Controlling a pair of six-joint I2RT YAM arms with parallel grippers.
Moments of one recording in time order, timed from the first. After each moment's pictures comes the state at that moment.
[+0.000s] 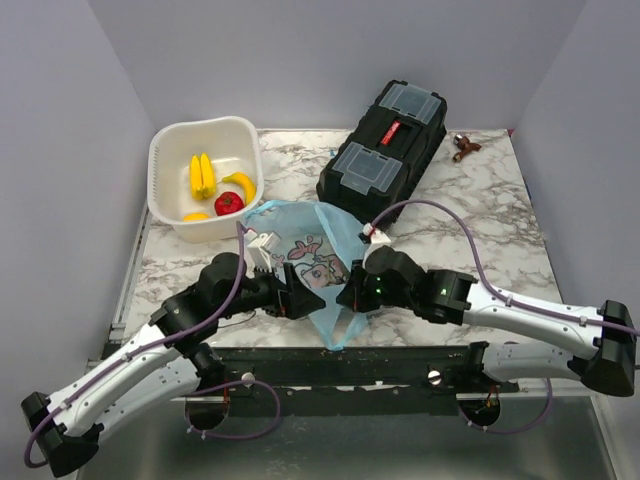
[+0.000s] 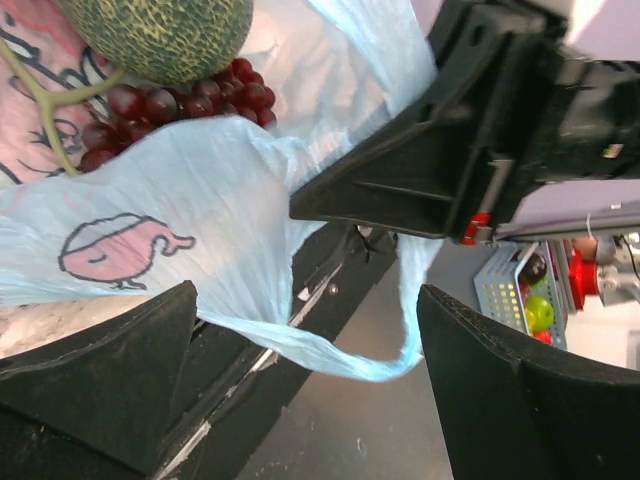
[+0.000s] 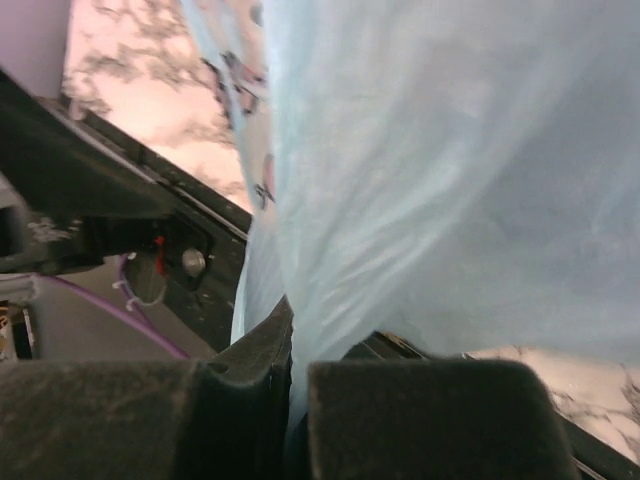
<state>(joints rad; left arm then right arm) -0.83 0.64 0.61 -0.36 0.33 -0.81 1.13 1.12 0.84 -0.41 0.14 0.85</state>
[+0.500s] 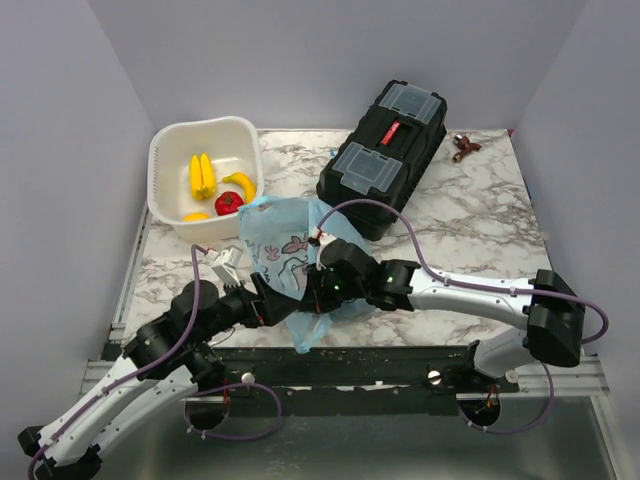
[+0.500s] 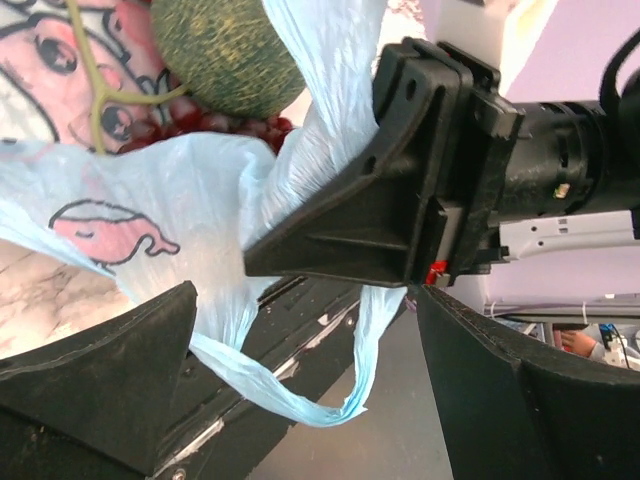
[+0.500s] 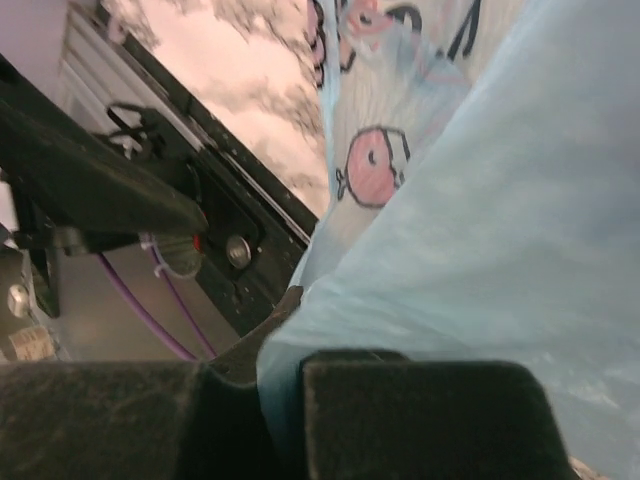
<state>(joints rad) -0.83 0.31 0.53 -0.55 0.09 -0.93 1.14 1.47 1.05 -0.25 -0.09 0.75</state>
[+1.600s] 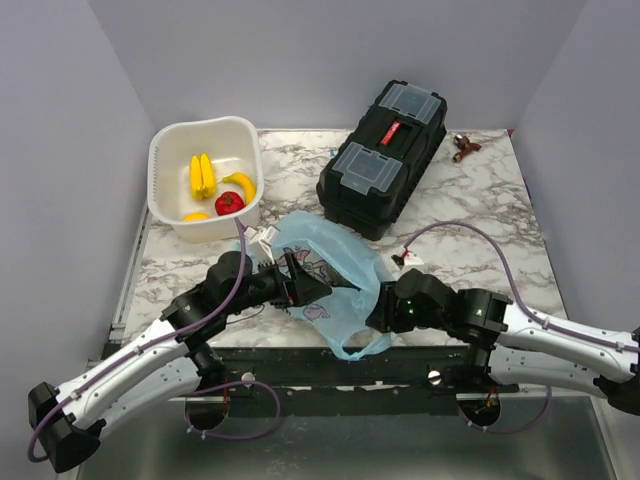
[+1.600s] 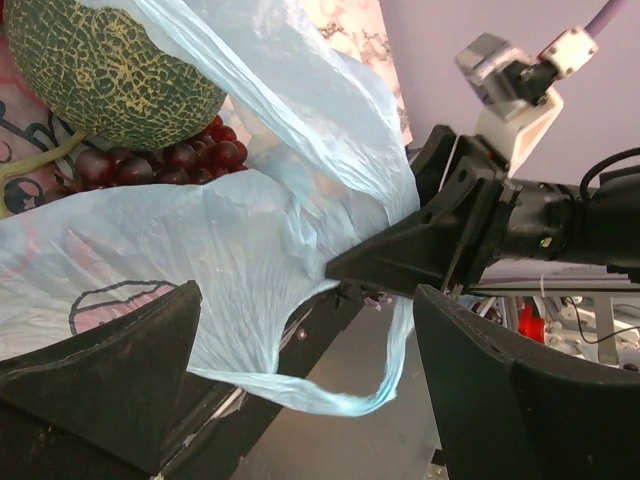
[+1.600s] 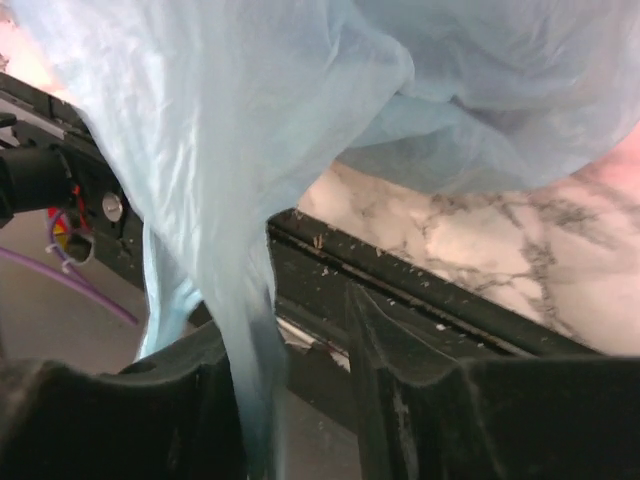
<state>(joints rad) -0.83 0.69 0.57 -0.21 0.23 -0.96 1.15 0.87 0.67 -0.60 0.15 0.94</state>
